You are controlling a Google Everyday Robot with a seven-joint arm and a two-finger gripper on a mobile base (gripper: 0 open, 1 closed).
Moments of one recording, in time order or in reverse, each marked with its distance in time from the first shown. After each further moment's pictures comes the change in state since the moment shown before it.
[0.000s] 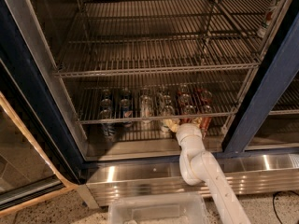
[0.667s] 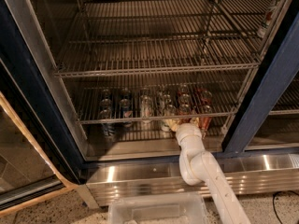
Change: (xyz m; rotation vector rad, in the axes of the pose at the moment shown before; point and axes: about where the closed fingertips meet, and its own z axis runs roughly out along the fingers) arm 0.000 0.000 0.000 0.000 0.000 0.000
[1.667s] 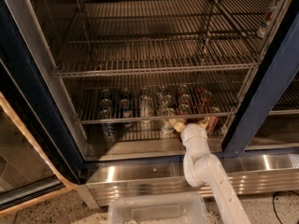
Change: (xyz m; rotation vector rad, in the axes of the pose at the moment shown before) arm -0.017 -0.018 -0.013 0.038 -0.040 0.043
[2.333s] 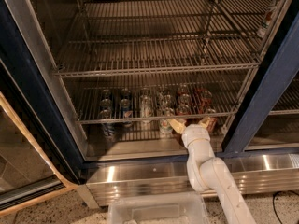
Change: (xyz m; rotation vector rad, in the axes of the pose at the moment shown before) arm -0.029 0.013 -0.023 -0.079 -0.043 0.030
